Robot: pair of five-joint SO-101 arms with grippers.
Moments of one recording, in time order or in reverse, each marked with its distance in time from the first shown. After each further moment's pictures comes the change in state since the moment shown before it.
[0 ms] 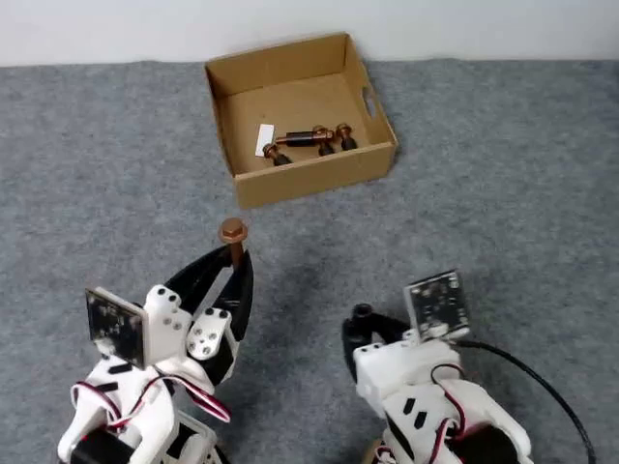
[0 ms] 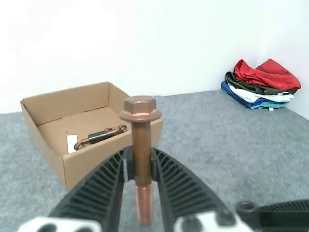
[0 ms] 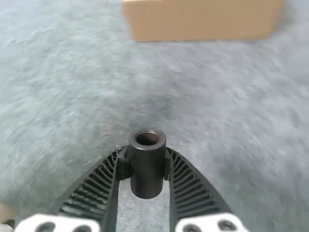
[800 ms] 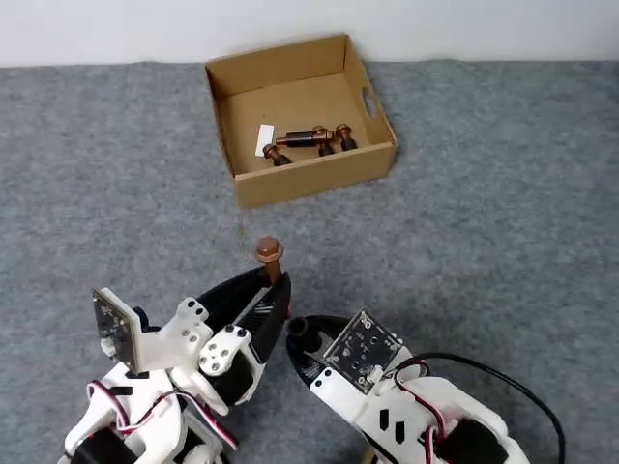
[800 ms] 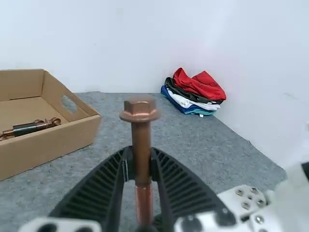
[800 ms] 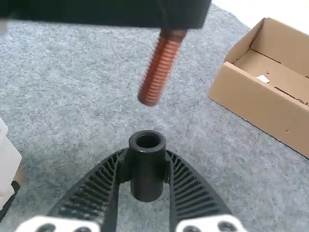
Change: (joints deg) left arm 12.5 -0.4 0.2 -2.6 12.2; right arm -17.1 0.5 3.2 -12.2 18.7
